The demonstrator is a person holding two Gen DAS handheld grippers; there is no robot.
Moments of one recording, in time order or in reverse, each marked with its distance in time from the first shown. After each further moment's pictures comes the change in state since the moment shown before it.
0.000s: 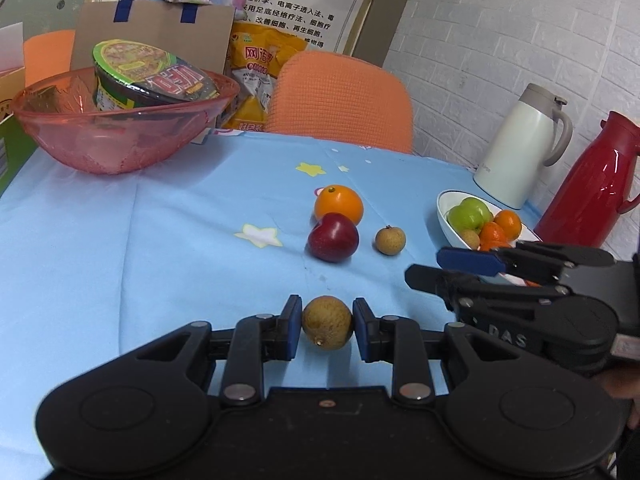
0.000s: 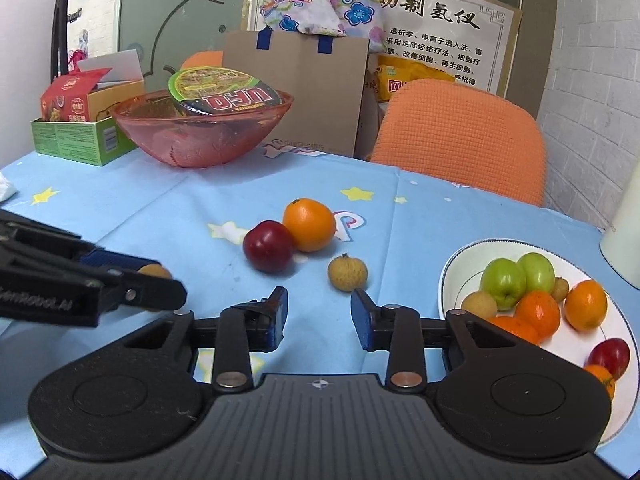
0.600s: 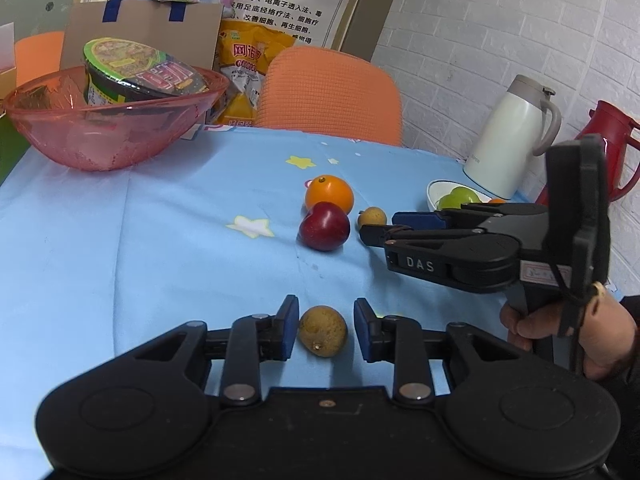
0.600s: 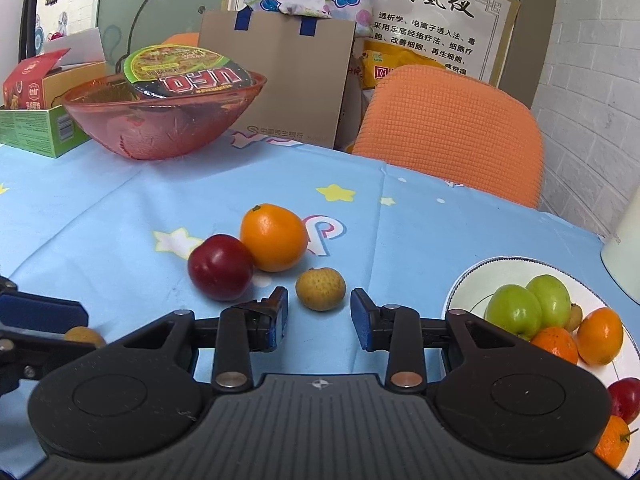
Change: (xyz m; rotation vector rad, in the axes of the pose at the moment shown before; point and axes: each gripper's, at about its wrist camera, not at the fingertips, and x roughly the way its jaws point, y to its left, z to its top) left arm -0.003 0.001 -0.006 0.027 0.007 -0.028; right arm 0.049 -0.007 0.014 -0.015 0.041 -0.063
